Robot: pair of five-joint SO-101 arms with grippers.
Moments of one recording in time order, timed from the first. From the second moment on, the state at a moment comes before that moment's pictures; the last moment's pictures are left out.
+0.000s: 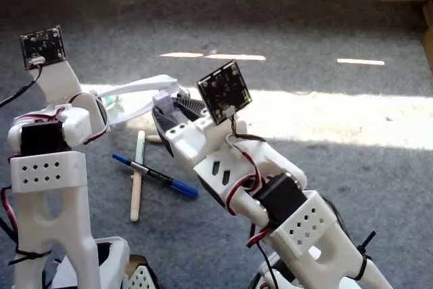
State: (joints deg) left arm -15.3 -34.8 28.2 71.4 15.4; right arm -44.3 -50.1 36.6 37.9 -4.2
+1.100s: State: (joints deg) left arm -15.3 -34.8 28.3 71.4 15.3; right arm -49.8 -36.7 67.1 -41.4 7.0
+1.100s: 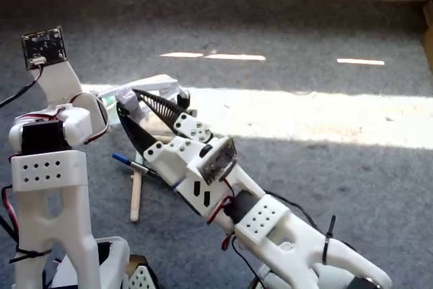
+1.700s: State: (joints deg) left arm -15.3 -34.8 28.3 71.4 15.3; right arm -48.4 -23.6 67.1 -53.5 7.0
